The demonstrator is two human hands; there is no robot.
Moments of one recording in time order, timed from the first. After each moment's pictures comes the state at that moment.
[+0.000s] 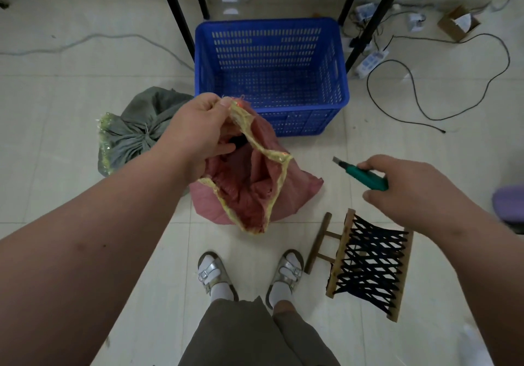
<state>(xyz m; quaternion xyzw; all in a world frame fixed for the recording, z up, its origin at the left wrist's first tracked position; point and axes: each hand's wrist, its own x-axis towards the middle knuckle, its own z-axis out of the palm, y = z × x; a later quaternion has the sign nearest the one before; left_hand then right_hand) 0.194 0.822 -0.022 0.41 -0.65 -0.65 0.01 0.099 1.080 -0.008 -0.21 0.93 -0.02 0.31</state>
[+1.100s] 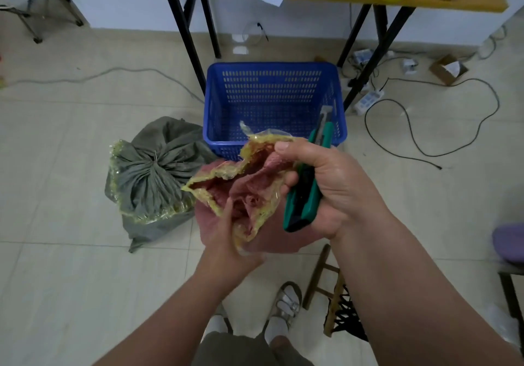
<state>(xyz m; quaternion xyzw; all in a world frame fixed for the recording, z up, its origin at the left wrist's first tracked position) 0.283 0.892 -0.077 0.38 -0.76 -0.52 -0.09 0.126 0.967 0.044 0.15 0.50 -0.72 0.46</state>
